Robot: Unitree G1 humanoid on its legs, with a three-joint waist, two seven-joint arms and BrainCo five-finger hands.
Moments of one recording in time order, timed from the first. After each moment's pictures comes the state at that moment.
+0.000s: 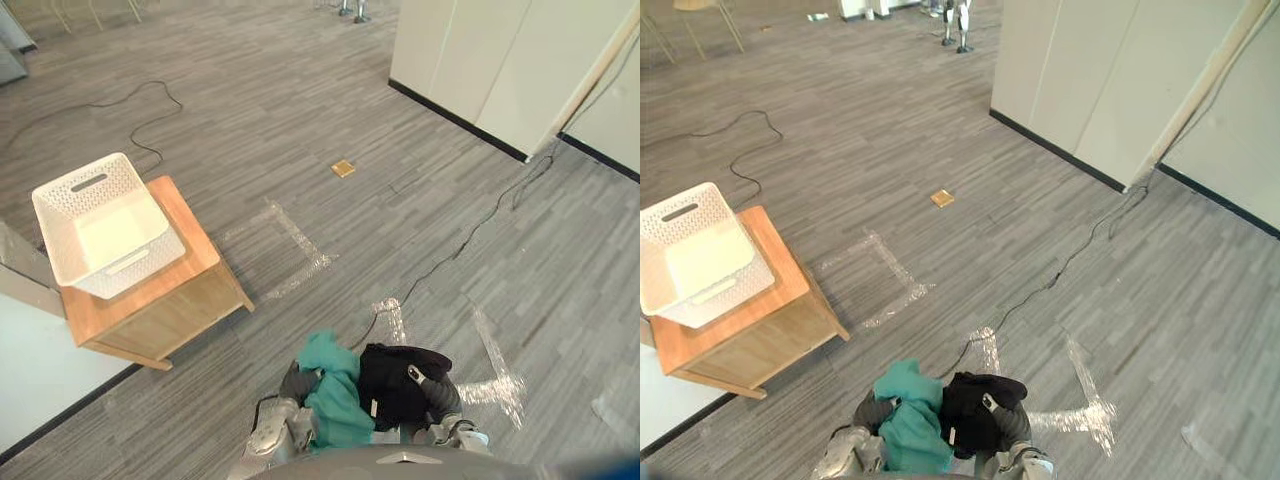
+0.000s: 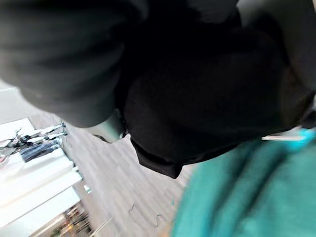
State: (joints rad) left arm 0.27 0.17 -0.49 0.45 -0.61 -0.18 0.09; right arm 0.37 -0.17 0.35 0.36 0.52 -0.29 0.01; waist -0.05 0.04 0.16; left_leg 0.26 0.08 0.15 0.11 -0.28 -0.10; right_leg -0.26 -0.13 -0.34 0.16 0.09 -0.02
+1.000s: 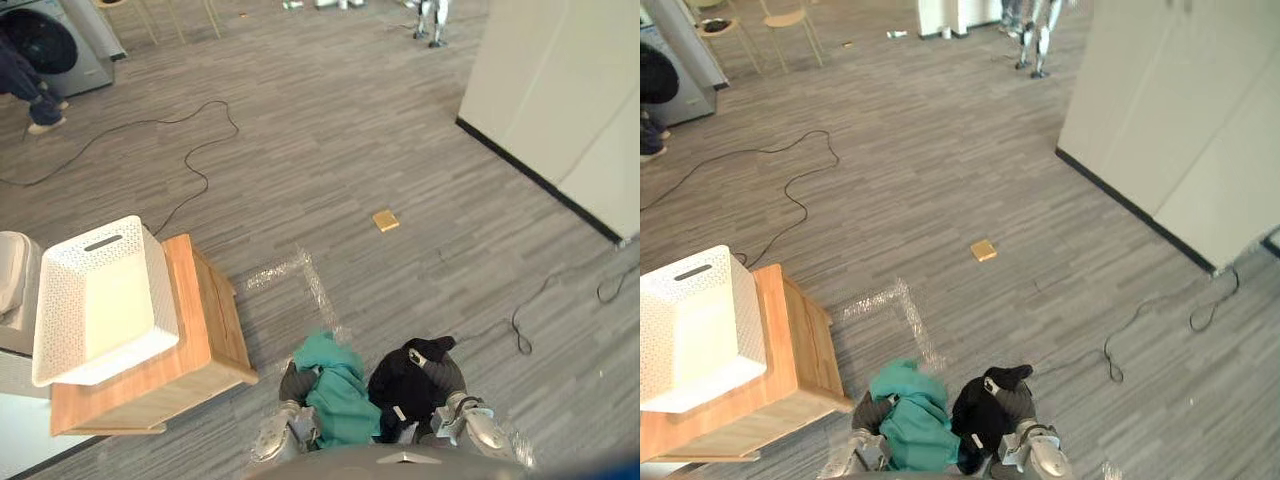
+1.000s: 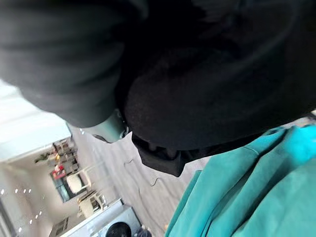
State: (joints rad) left arm 0.29 0.14 -0.43 0.46 -0.65 -0.26 0.12; right arm 0.31 -0.19 0.39 0.41 0.50 -0.29 0.05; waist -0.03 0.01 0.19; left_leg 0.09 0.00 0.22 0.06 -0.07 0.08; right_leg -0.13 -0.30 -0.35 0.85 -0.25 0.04
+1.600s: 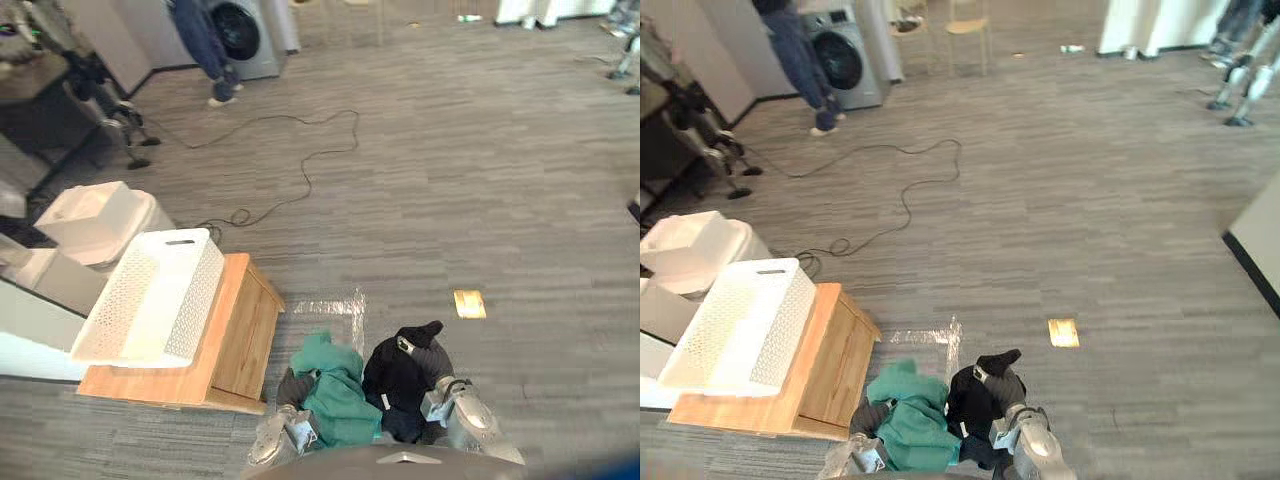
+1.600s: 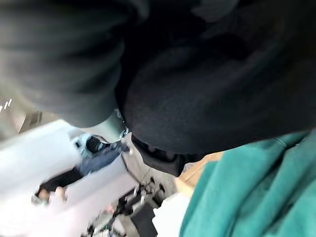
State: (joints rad) left arm 0.33 0.12 -0.42 0.42 -0.70 -0.22 0.09; right arm 0.16 -0.22 0.45 0.43 0.50 -0.25 0.04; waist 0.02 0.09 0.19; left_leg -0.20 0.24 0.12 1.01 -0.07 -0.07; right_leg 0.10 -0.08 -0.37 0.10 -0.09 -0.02
